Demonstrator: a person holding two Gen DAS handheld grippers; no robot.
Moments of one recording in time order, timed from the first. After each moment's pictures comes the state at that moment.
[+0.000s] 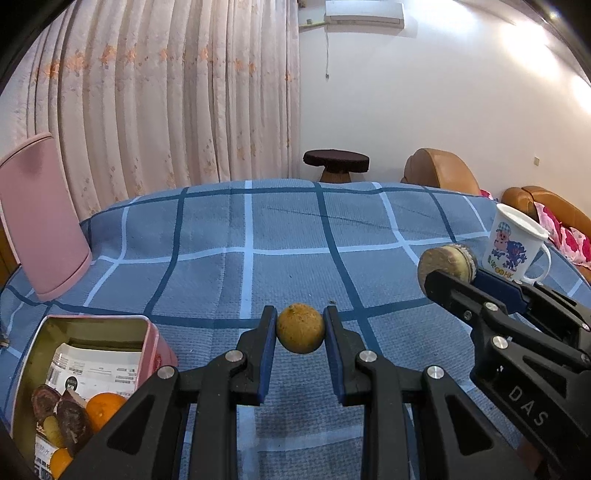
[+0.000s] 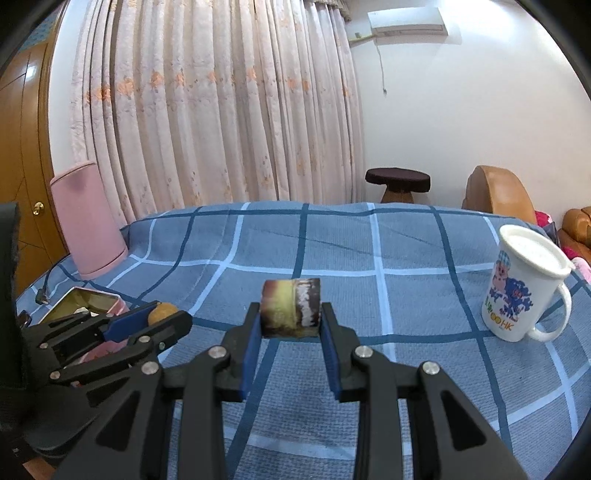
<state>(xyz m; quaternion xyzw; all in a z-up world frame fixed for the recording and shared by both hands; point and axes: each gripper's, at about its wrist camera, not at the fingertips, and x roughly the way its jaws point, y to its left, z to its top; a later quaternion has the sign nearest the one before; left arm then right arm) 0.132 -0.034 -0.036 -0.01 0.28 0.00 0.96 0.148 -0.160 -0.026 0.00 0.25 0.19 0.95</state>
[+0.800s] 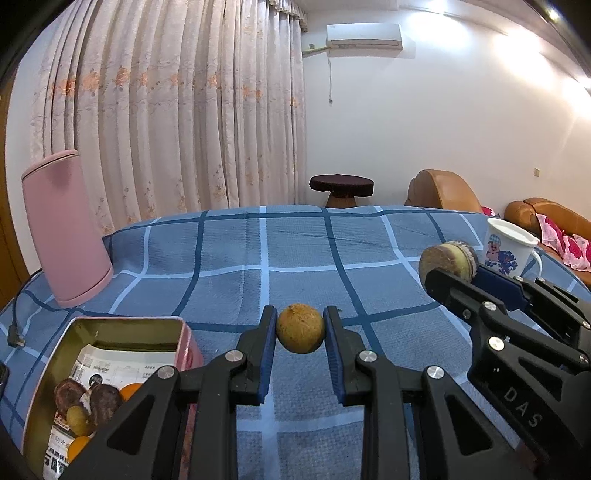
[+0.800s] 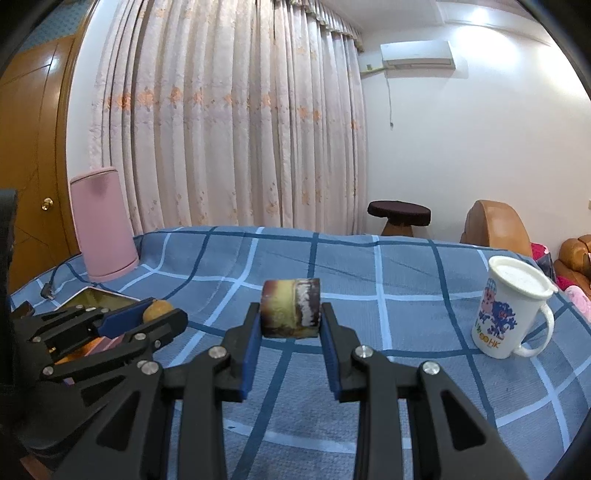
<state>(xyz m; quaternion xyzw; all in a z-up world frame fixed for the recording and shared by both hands) 0.096 -0.028 -0.027 0.00 0.23 0.01 0.97 0.115 -0.154 -0.017 -0.02 0.19 0.20 0.96</state>
